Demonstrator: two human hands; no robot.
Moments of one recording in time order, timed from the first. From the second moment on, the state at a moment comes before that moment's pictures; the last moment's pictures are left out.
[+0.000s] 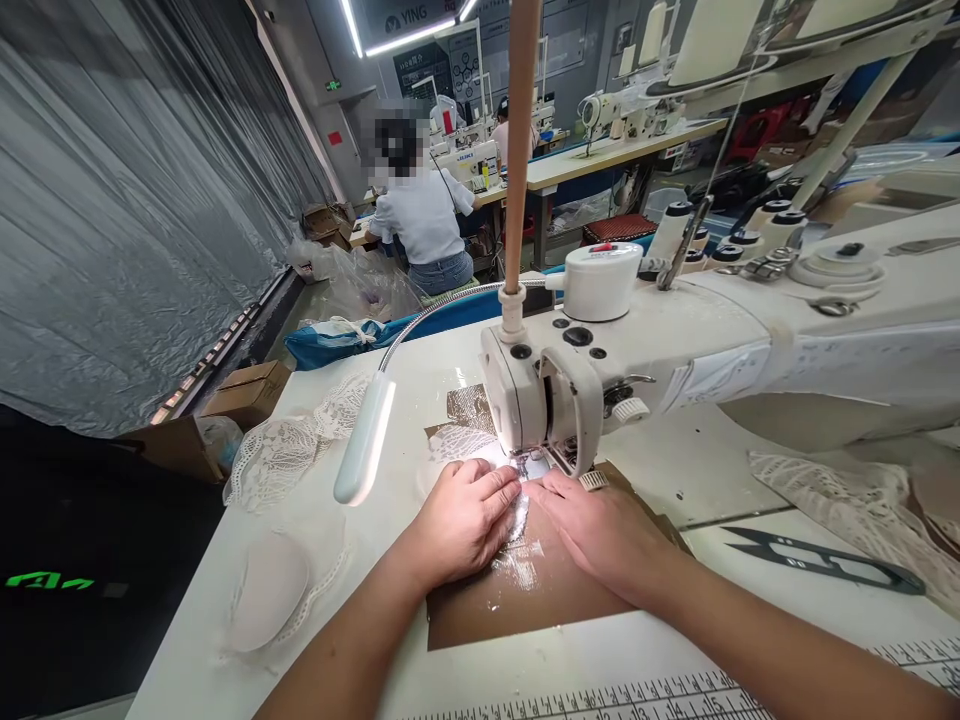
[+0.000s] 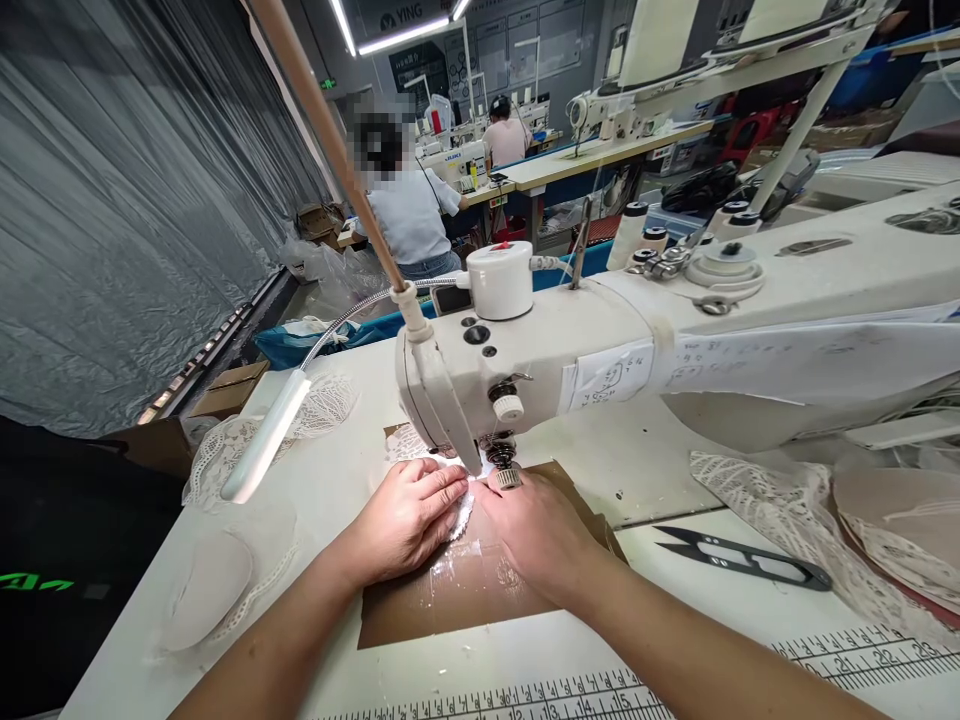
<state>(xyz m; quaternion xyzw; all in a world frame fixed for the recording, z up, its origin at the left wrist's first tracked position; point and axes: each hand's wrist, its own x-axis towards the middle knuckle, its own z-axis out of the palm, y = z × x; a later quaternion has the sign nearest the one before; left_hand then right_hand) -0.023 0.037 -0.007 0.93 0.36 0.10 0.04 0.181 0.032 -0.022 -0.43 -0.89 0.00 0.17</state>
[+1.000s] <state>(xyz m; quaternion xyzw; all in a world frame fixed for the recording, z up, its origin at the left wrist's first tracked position) -0.025 0.027 -0.004 0.93 0.33 0.15 0.12 0.189 0.033 -0.028 -0.35 -0.91 0.06 0.21</state>
